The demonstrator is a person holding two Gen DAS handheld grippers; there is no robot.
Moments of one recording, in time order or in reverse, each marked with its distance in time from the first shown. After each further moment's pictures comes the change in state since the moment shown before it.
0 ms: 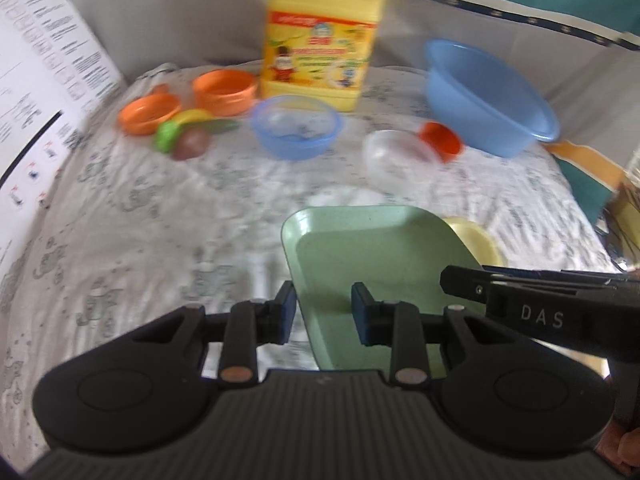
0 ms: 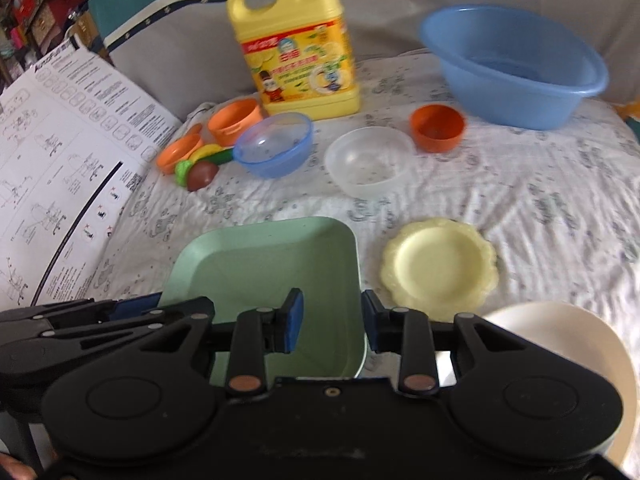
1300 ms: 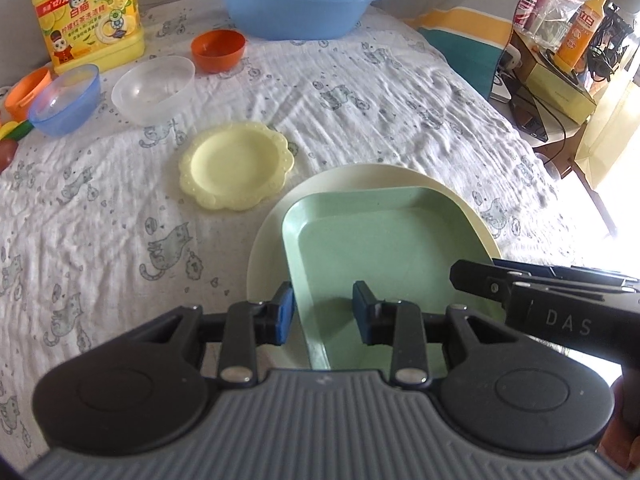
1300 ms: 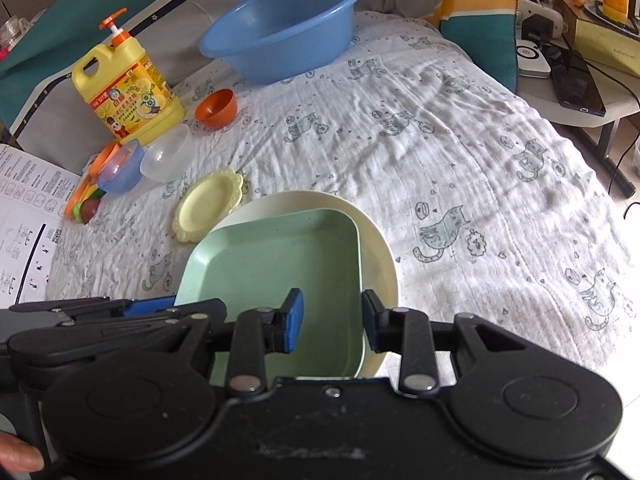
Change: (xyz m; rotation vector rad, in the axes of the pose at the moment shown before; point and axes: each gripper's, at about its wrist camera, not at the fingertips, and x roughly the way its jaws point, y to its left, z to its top) left arm 0.045 -0.169 -0.046 0.291 0.204 -0.156; right arm -0.078 -0.165 -0.094 0.323 0.000 -0.127
